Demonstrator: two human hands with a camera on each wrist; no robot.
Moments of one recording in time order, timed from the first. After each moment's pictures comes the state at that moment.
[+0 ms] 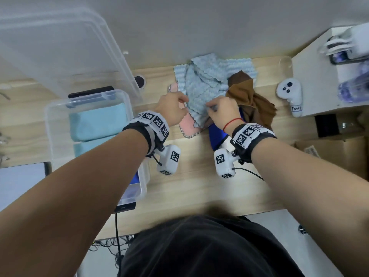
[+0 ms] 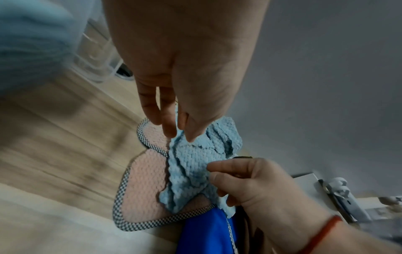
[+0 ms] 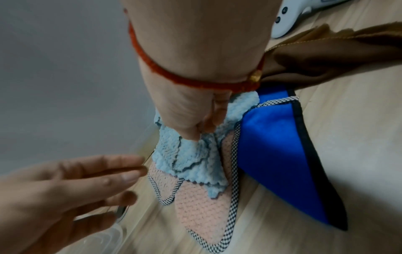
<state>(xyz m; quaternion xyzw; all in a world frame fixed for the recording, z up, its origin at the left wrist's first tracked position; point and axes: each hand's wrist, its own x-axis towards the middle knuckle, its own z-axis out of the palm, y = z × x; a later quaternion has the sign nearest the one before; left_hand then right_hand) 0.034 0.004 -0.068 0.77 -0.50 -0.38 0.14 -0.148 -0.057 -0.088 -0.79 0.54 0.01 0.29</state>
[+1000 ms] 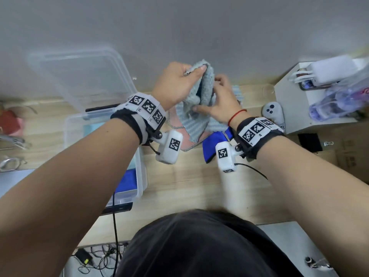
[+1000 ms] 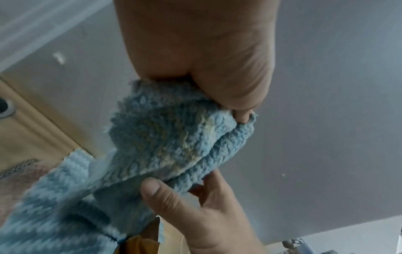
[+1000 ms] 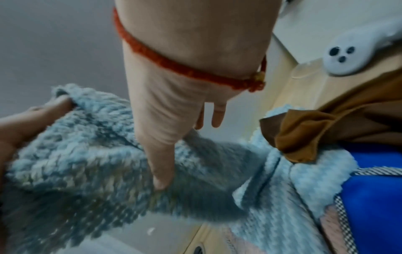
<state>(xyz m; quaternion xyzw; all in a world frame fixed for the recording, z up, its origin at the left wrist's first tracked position) 0.010 -0.037 0.078 0.69 -0.44 -0.42 0.39 -0.152 -0.089 0.020 -0.80 0.42 -0.15 0.40</state>
